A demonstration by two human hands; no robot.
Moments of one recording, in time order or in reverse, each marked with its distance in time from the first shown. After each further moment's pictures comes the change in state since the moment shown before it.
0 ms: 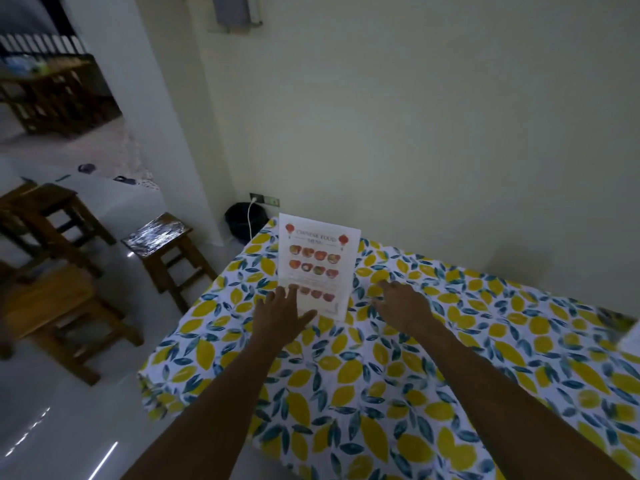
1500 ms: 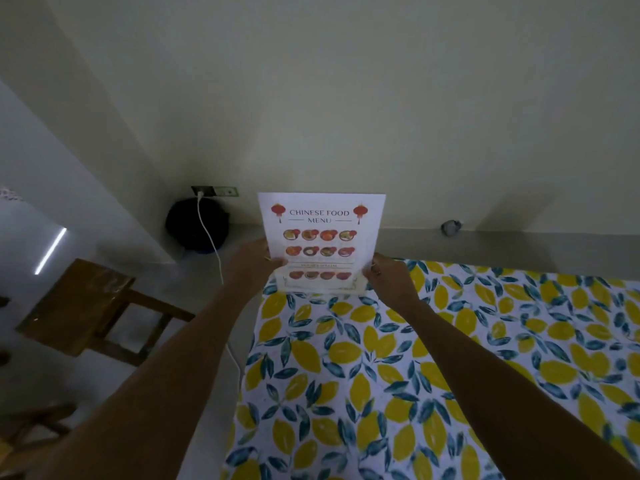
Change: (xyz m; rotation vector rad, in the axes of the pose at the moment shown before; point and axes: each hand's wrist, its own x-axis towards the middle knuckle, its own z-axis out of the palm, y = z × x) left_hand 0.464 -0.197 -0.030 -0.684 -0.161 0.161; right_hand 0.390 -0.119 0.039 0.468 0.217 0.323
